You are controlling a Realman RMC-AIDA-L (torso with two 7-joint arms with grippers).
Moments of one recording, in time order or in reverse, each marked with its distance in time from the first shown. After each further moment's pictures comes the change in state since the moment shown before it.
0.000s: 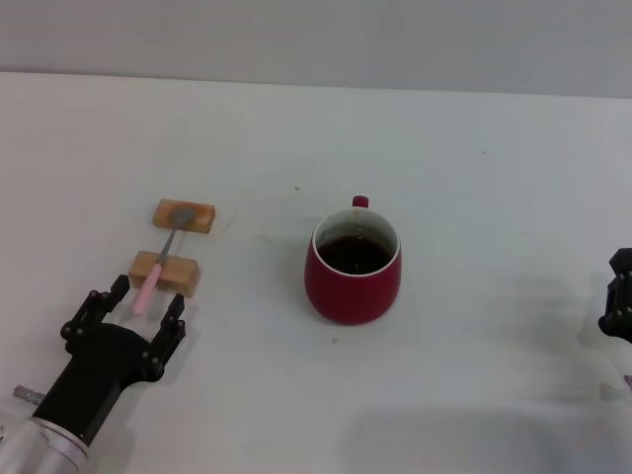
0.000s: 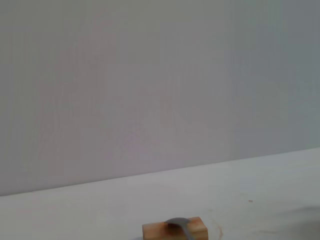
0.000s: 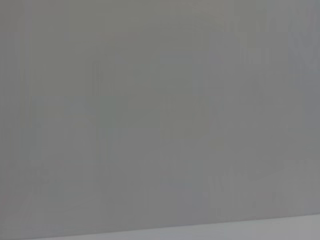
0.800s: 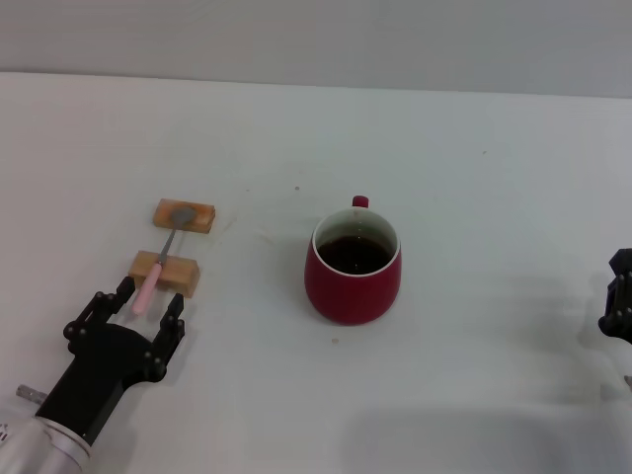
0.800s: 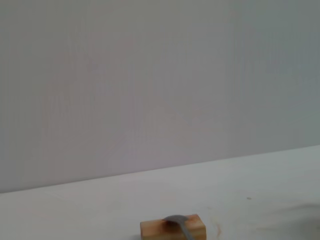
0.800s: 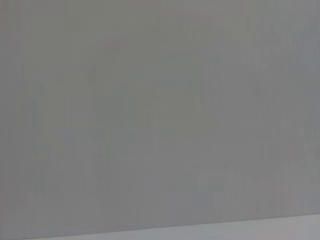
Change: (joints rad) left arm -0.003 0.000 0.000 -0.003 0.000 -0.012 0.000; right arm -0.001 0.000 0.001 0.000 -0.002 0.000 0.001
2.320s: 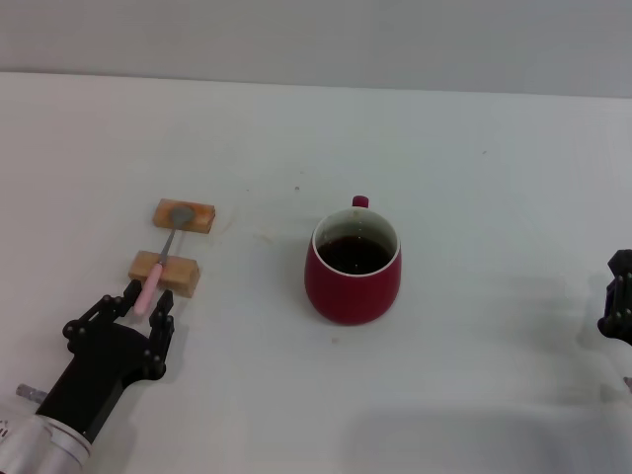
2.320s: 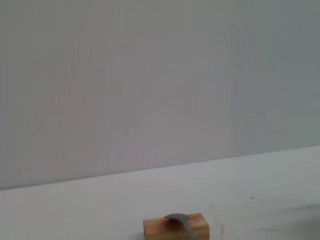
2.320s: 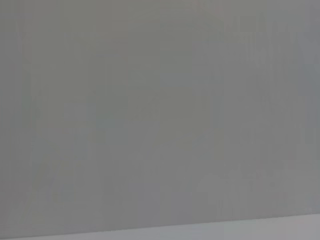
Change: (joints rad) left arm -0.001 0.000 -0.003 -0.008 -0.011 -0.011 0.001; right arm 0.000 -0.002 -0.006 -0.001 0.000 0.000 0.000
